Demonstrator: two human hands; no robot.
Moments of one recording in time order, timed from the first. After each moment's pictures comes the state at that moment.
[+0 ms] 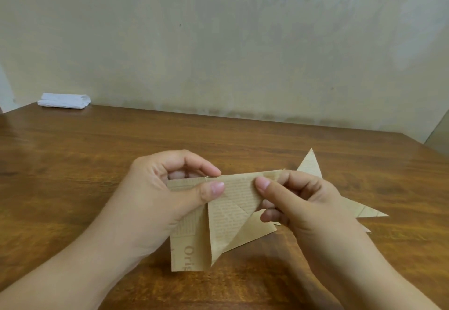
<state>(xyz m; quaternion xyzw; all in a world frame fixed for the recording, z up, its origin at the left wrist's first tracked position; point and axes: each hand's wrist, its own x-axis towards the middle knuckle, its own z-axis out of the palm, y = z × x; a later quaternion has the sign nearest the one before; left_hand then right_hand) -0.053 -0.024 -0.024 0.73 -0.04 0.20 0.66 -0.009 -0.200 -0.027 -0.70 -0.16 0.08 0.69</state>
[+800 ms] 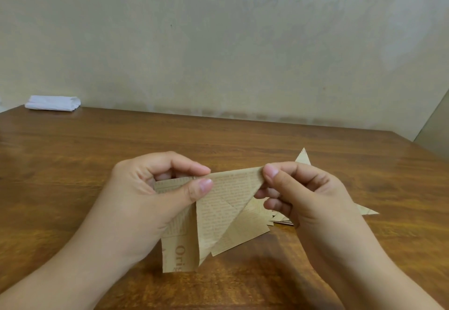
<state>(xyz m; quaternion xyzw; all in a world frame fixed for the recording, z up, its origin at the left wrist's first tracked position) -0.050 -0.025 -0.029 0.74 -0.04 0.27 0.62 -0.008 -0.204 -0.019 -0.64 -0.15 0.05 0.75</state>
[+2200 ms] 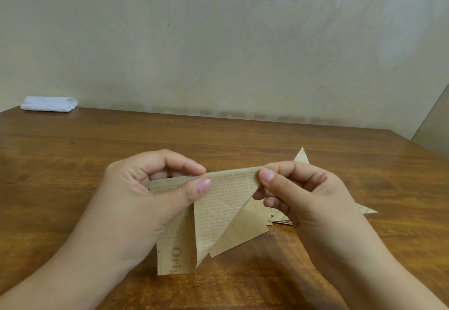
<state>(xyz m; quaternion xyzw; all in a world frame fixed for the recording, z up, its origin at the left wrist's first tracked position) -0.052 -0.030 -0.025 0.71 -0.04 0.27 0.65 -0.004 -0.208 -0.021 -0.65 -0.18 0.05 0.74</state>
